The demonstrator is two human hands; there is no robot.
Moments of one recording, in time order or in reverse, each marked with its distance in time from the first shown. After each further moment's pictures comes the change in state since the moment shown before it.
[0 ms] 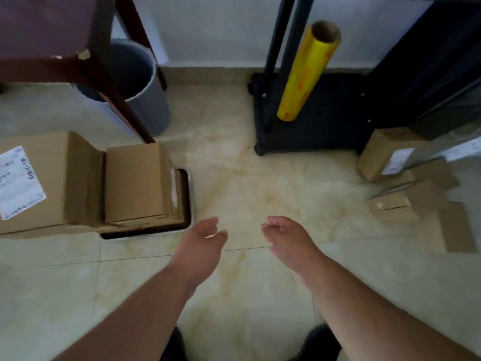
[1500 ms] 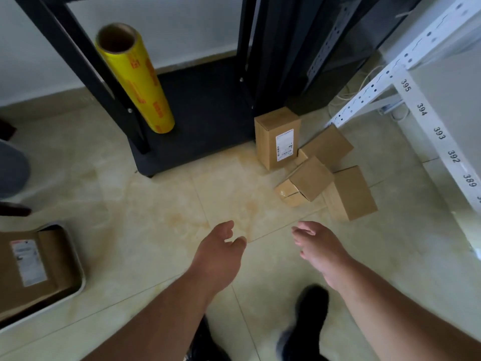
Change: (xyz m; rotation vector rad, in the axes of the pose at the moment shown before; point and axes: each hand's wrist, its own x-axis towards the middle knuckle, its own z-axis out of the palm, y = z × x) left_hand -0.003 0.126 0.348 0.341 -0.267 0.104; right_hand 0.043 0.135 -0.357 0.124 0.327 0.234
